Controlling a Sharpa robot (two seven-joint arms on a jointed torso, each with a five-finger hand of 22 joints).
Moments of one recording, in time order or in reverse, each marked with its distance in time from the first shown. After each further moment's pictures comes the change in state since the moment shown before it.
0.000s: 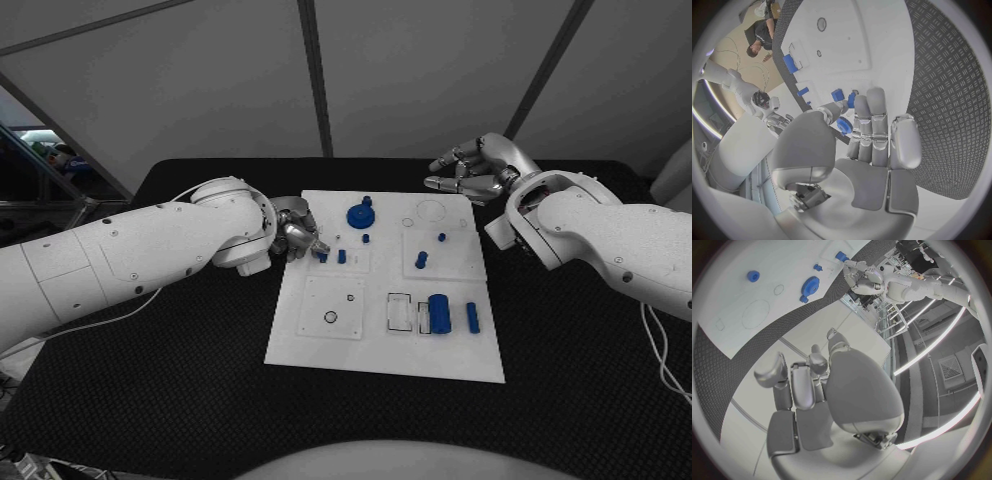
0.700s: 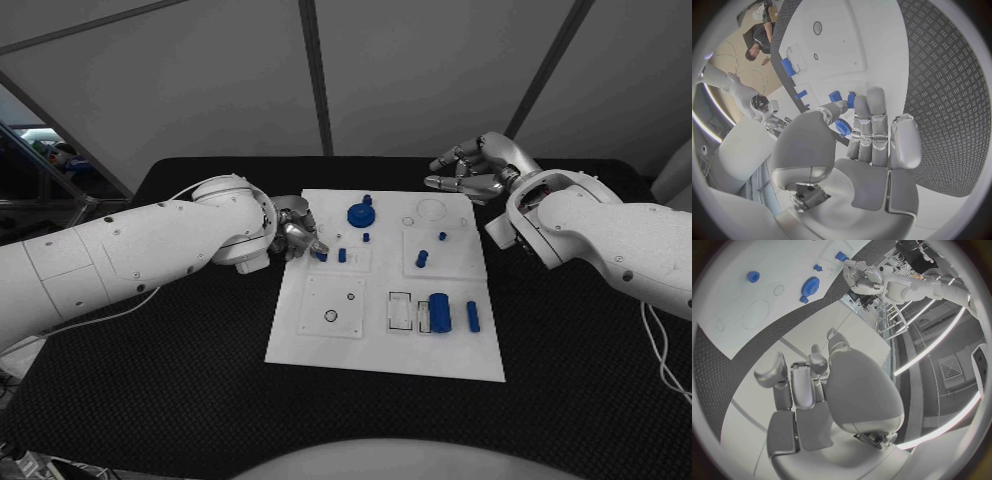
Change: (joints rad) left arm 0.001 0.004 0.001 -0.010 -0.025 0.024 0.000; left_hand -0.003 -0.003 0.007 -0.007 -0.001 0.000 0.000 0.004 0.001 0.002 -0.002 0.000 0.000 0.004 -0.003 0.000 0.000 0.000 0.000 0.000 0.000 0.000; right arm -0.001 0.001 0.000 -0.001 0.000 0.002 0.000; right_hand 0.000 0.000 0.000 0.000 0.000 0.000 0.000 0.000 0.000 0.000 0.000 0.000 0.000 0.000 0.000 0.000 0.000 0.000 0.000 0.000 0.000 0.000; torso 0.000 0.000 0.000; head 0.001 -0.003
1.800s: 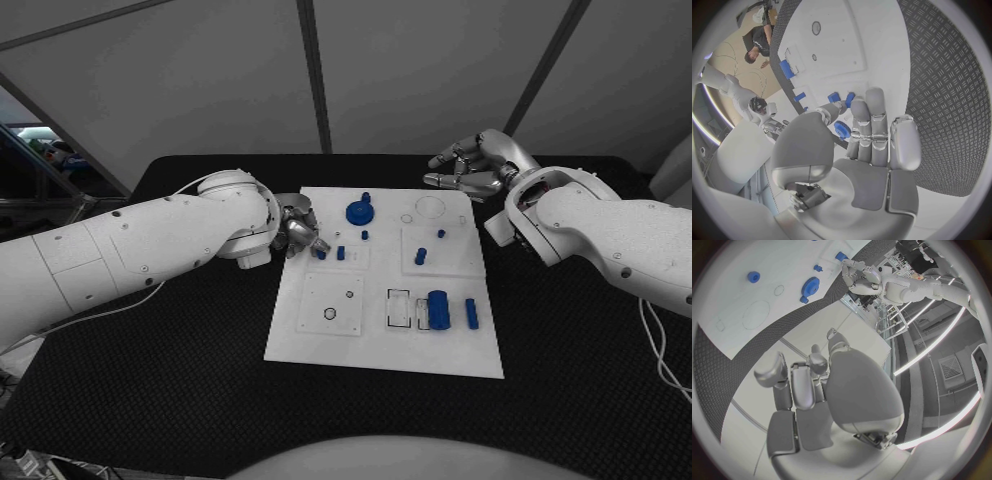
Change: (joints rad) left arm 0.004 0.033 0.003 -0.036 -0.009 0.046 -0.010; left_hand -0.046 0.017 0.000 -0.010 0.004 0.033 -0.018 0.004 0.003 0.043 -0.003 0.074 0.093 0.002 -0.006 0.004 0.003 0.000 0.011 -0.004 0.015 0.000; right arm -0.001 0.000 0.000 0.000 0.000 0.001 0.000; right_hand 0.000 0.000 0.000 0.000 0.004 0.000 0.000 0.000 0.000 0.000 0.000 0.000 -0.001 0.000 0.000 0.000 0.000 0.000 0.000 0.000 -0.004 -0.001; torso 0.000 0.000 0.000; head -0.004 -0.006
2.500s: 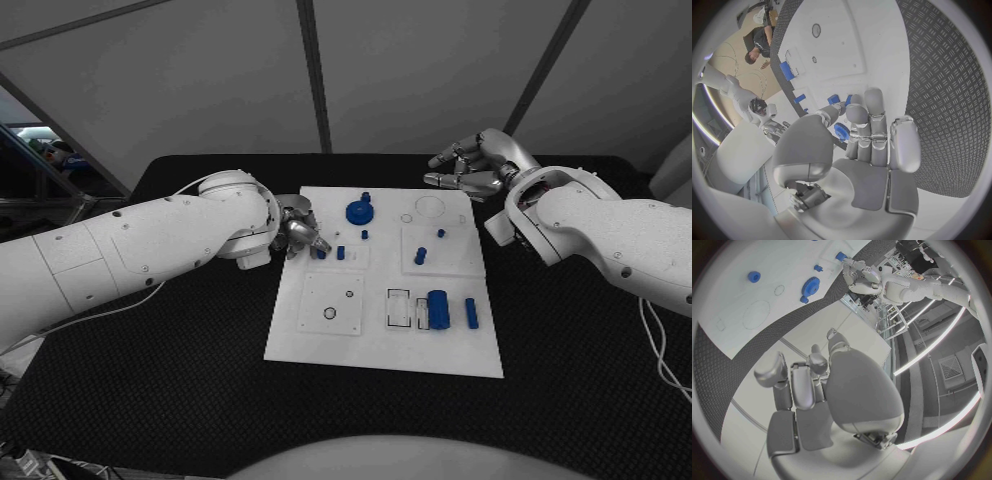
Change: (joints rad) left arm -0.002 0.002 -0.001 -0.005 0.001 0.014 0.000; left_hand -0.066 0.030 -0.064 -0.059 -0.001 0.049 -0.014 -0.041 -0.021 0.052 -0.041 0.027 0.056 0.000 -0.004 0.004 0.003 0.000 0.014 -0.007 0.013 0.000; right arm 0.000 -0.002 0.000 0.000 0.000 0.000 0.000; right_hand 0.000 0.000 0.000 0.000 0.000 0.000 0.000 0.000 0.000 0.000 0.000 0.000 0.000 0.000 0.000 0.000 0.000 0.000 0.000 0.000 0.000 0.000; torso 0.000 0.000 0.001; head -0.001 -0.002
